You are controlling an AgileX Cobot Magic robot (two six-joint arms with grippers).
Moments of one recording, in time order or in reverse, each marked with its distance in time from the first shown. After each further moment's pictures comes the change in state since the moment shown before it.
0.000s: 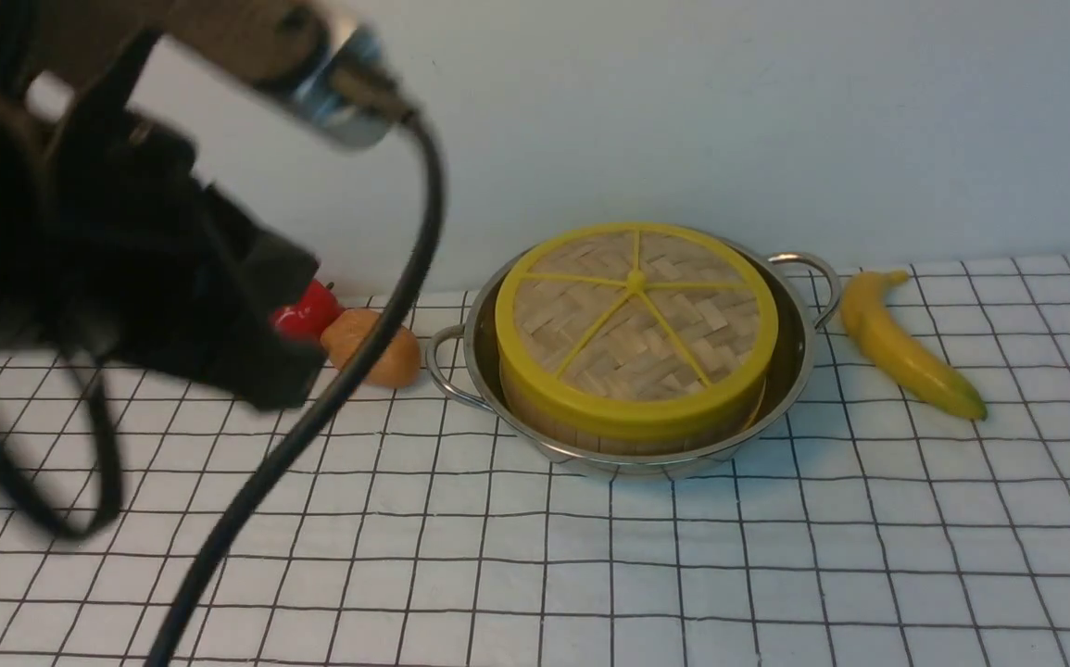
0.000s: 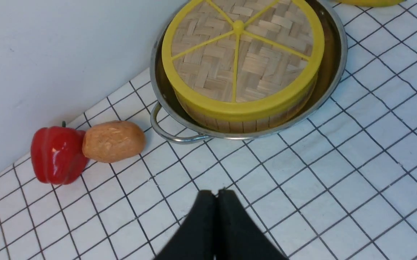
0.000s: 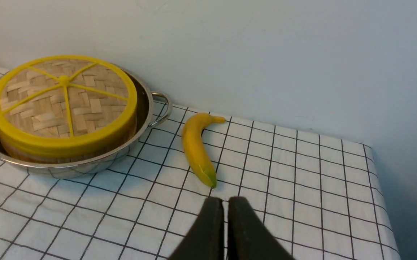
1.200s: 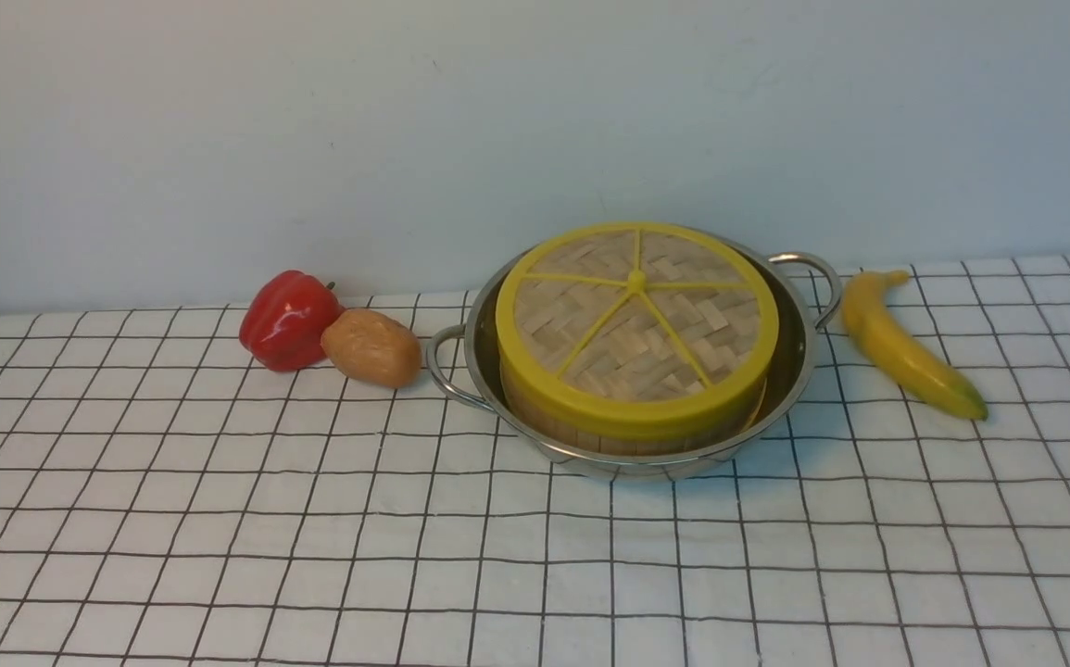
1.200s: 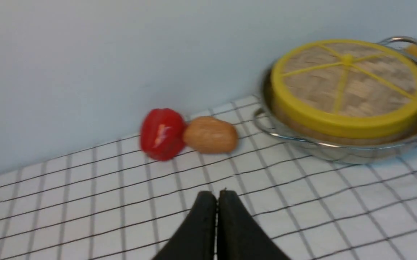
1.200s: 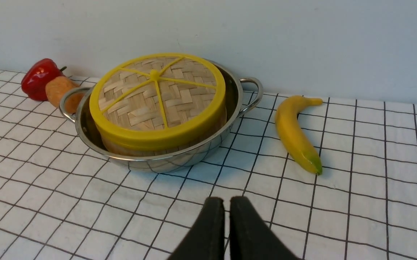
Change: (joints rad) right arm 0.000 -0.066 0.225 0.237 -0.180 0.032; left arm 0.291 -0.657 0.593 0.088 -0.292 -0.123
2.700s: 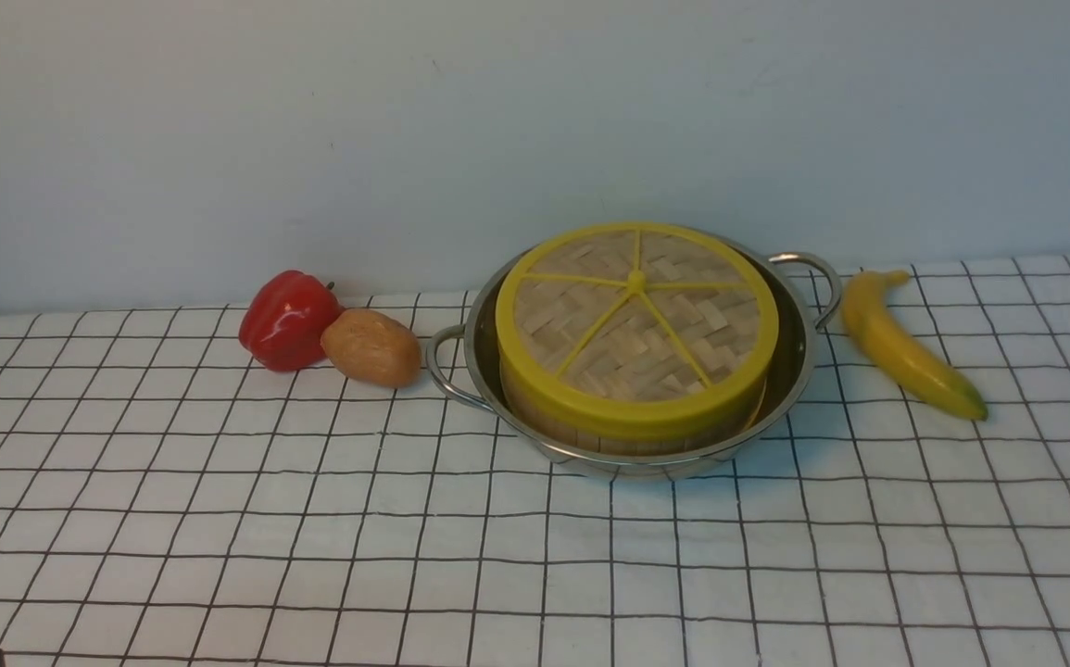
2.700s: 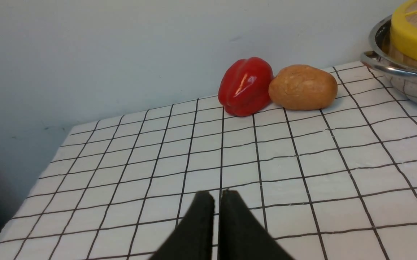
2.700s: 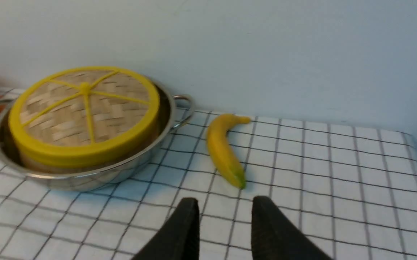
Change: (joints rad) right arm -0.217 -0.063 0.009 -0.066 -0.035 -0.096; left arm 0.243 -0.352 0.551 0.039 -0.329 -0.002
